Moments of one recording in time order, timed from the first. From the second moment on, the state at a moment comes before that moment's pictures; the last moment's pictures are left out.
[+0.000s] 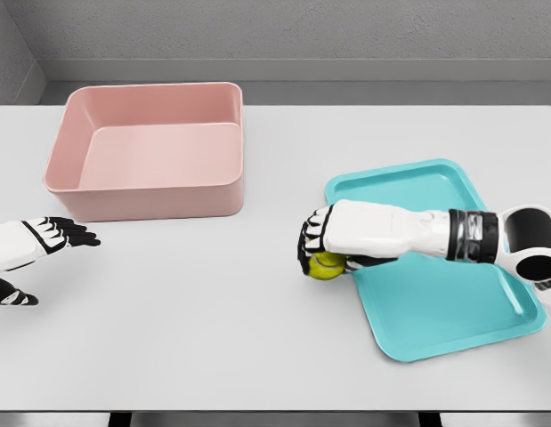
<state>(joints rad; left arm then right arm) 0.01 1.37 -0.42 -1.71 -0.15 -0.61 -0.08 -0.49 -0.72 0.63 -1.76 0.27 -0.61 0.55</state>
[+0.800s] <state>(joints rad) 0.01 1.37 -0.42 -1.71 -0.16 -0.61 -0.08 -0.58 -0.43 0.73 -1.61 0.40 -0.61 0.60</state>
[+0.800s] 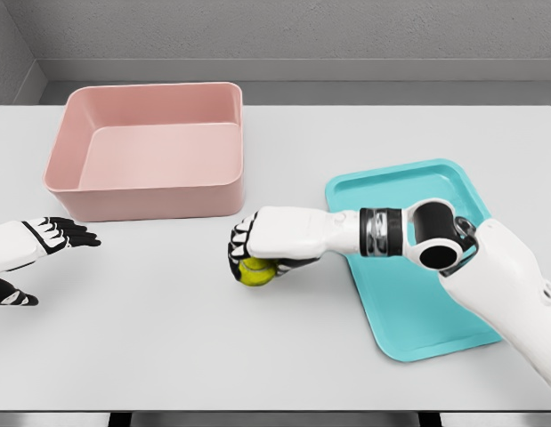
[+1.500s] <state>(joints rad) 0.01 1.37 -0.42 -1.71 -0.16 -0.61 -0.08 -0.61 -0.31 0.83 -1.50 0.47 -0.61 0.60</state>
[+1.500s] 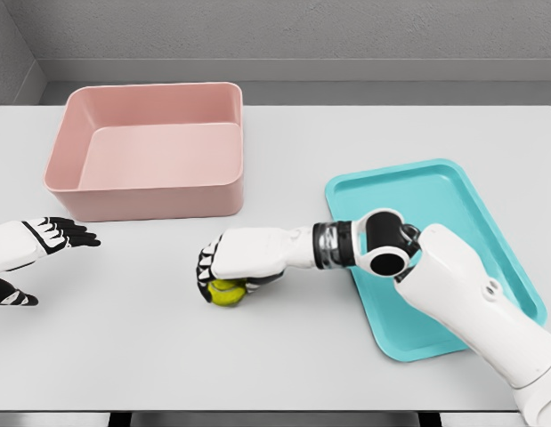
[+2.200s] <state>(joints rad) 0.01 1.31 -0.42 -1.72 -0.18 -0.61 -0.12 -0.52 -0.46 0.66 -1.62 0.47 -0.62 0.59</state>
